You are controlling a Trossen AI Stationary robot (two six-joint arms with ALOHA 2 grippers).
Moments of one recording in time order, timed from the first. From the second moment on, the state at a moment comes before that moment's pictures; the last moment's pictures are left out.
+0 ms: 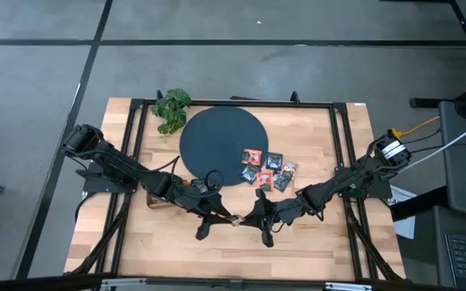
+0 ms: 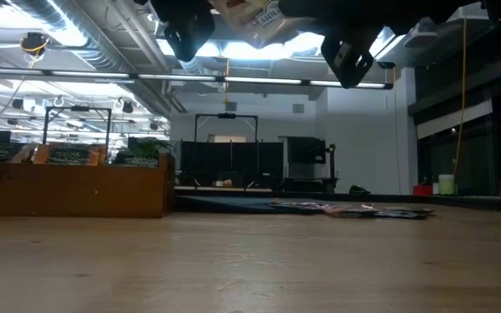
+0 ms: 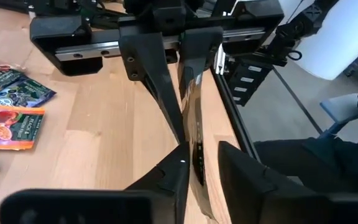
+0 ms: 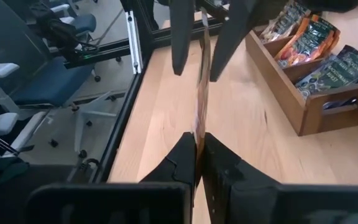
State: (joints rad) left arm -0.40 1.53 0.89 0.26 -0.09 -0.39; right arm 0.48 1.67 0.85 0.46 0.24 0.41
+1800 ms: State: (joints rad) left arm -0.97 1.08 0.84 -1.23 -0.49 -1.40; right arm 0.48 1.67 0.85 0.35 0.29 0.42
